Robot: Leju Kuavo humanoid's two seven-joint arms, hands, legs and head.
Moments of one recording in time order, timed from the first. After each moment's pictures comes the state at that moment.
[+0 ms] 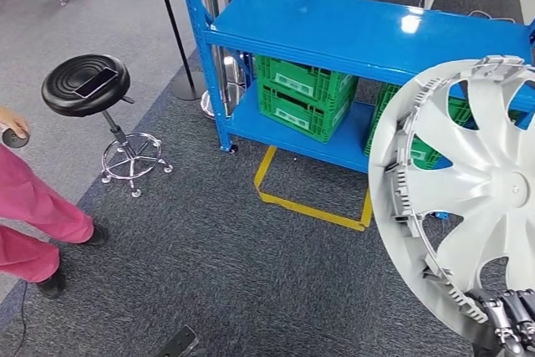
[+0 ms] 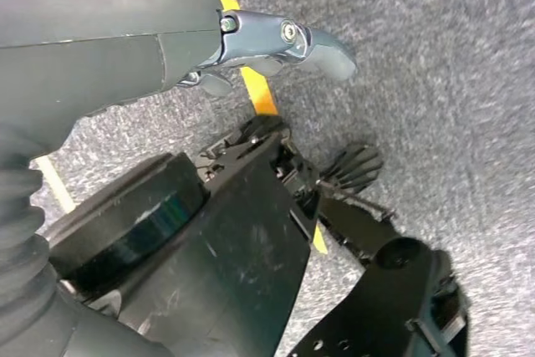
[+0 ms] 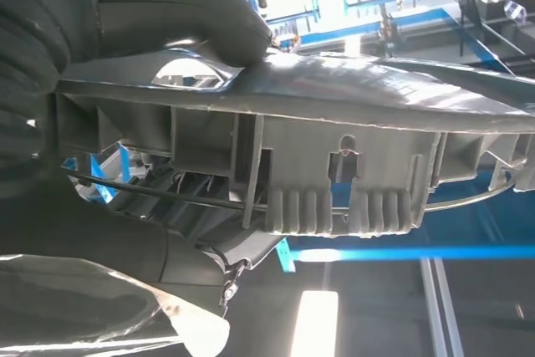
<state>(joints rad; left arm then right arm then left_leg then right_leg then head) -0.08 -0.08 0.03 -0.19 -0.44 -0.17 -0.37 0.48 0.06 -0.16 -2.17 1.57 -0.69 -0.52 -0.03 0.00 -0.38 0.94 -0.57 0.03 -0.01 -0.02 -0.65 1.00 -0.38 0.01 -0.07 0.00</state>
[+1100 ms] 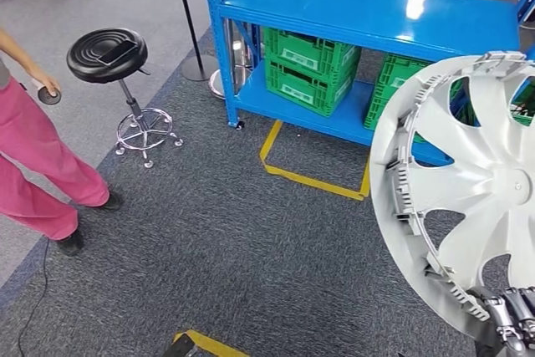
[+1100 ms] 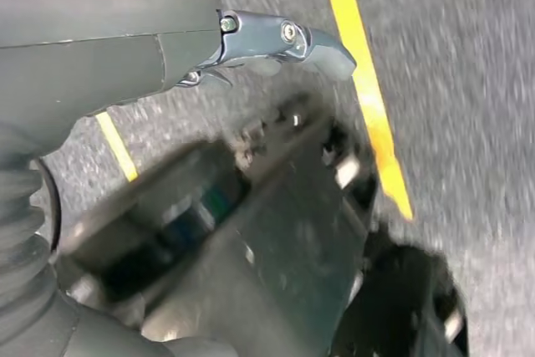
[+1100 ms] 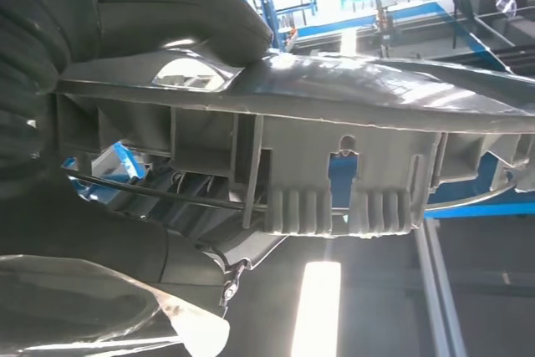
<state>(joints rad) -0.06 -0.09 0.03 -0.19 -0.45 -0.16 -0.36 0.47 0.06 -0.17 -2.17 1.57 -0.69 -0.52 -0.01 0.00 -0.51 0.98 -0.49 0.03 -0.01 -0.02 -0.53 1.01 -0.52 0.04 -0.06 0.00</state>
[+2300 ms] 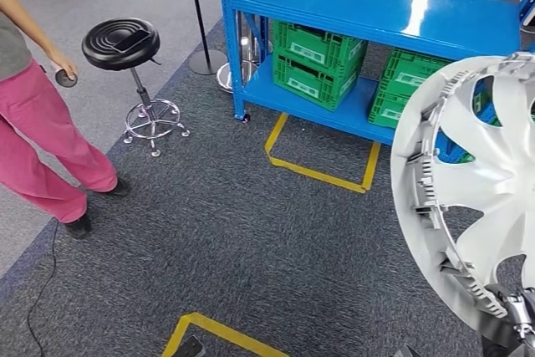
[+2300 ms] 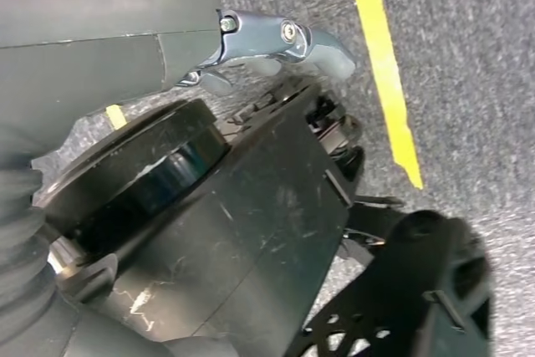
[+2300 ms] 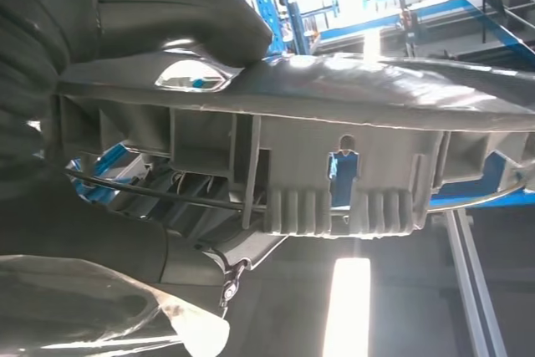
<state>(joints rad) -0.05 -0.13 0.03 -0.19 -0.46 -0.15 -0.38 0.47 0.06 -0.16 -2.16 1.57 -0.69 -0.43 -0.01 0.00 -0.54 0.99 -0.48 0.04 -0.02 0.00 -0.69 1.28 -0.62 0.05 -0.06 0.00</state>
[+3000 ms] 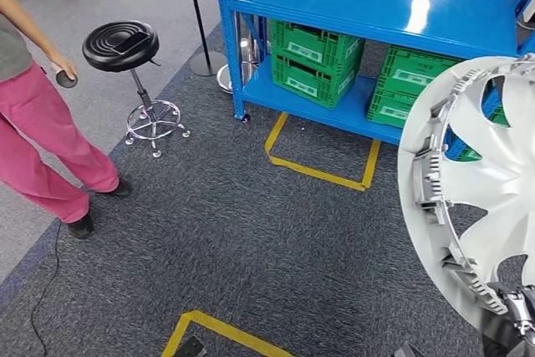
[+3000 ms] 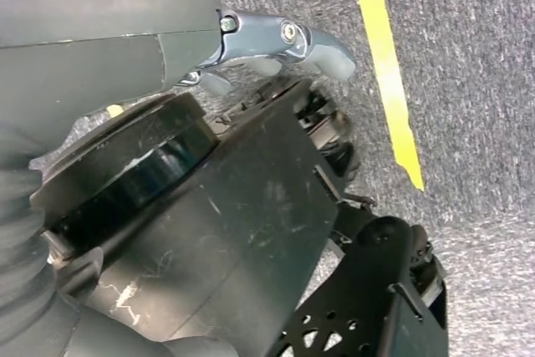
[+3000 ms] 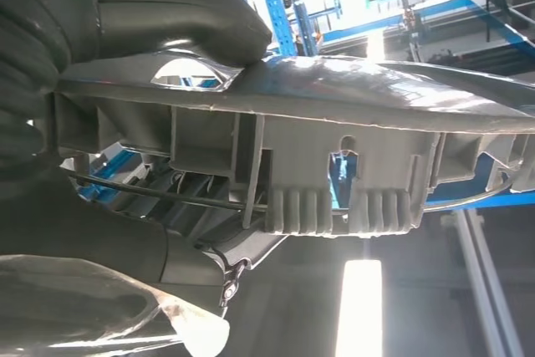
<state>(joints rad) -0.06 -0.13 0.04 -0.19 -0.46 -0.14 -0.38 0.47 0.06 -0.16 -2.16 1.57 -0.69 -0.44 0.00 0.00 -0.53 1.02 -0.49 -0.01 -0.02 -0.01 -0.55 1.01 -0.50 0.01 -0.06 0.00</state>
